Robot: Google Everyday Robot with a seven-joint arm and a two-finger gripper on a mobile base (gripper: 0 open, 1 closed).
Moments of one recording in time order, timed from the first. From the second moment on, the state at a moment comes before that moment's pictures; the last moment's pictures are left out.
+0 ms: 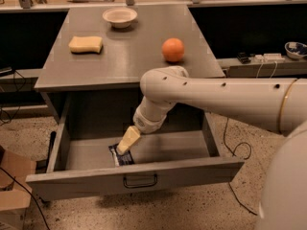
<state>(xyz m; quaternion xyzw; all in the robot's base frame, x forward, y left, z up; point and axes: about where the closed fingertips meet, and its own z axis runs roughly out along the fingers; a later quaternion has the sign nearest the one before) 0.546 0.040 0.642 -0.38 0.91 0.14 0.07</state>
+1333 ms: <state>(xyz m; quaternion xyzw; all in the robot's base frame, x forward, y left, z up) 0.521 0.093 0.605 -0.35 0.92 0.18 0.01</state>
